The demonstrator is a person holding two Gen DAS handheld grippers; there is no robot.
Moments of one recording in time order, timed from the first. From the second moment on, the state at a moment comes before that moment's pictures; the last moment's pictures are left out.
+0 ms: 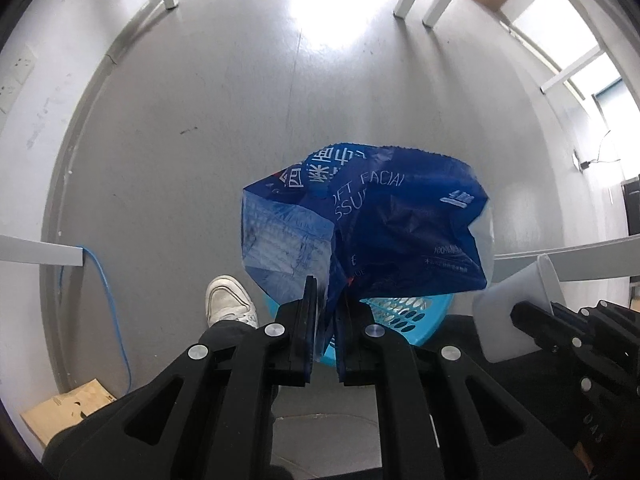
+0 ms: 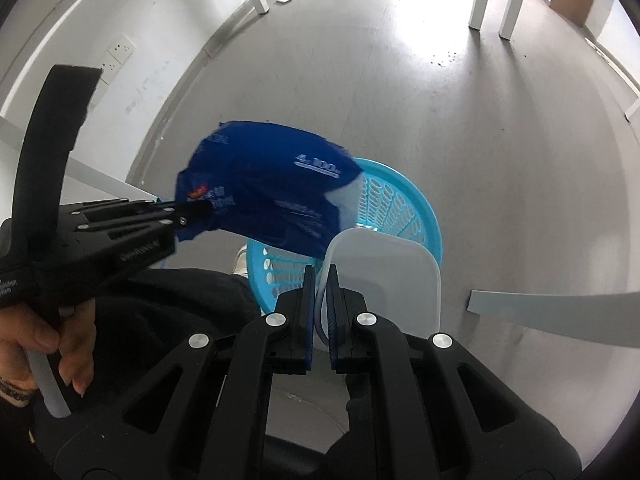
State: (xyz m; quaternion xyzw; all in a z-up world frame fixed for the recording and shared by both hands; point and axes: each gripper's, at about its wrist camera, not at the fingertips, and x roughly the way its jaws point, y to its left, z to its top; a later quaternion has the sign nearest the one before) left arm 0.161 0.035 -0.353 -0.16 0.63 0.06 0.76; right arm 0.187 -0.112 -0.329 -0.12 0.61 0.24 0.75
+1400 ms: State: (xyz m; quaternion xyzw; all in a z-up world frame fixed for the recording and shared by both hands) left arm 0.135 0.043 -0.325 -0.17 0.59 0.07 0.78; right arm 0.185 -0.115 -0.338 -0.10 0.61 0.22 0.76
